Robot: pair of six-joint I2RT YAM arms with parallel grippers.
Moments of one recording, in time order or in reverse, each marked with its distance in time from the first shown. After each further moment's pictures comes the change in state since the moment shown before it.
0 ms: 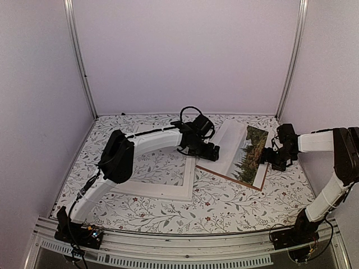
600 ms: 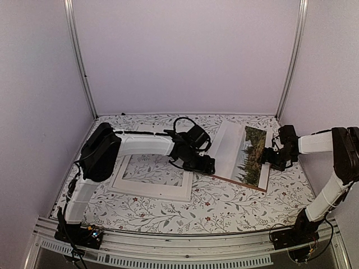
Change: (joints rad) left arm -0.062 -0.284 -0.496 0.167 0.073 -0.129; right arm -0.018 0.024 -0.014 0.061 -0.029 -0.007
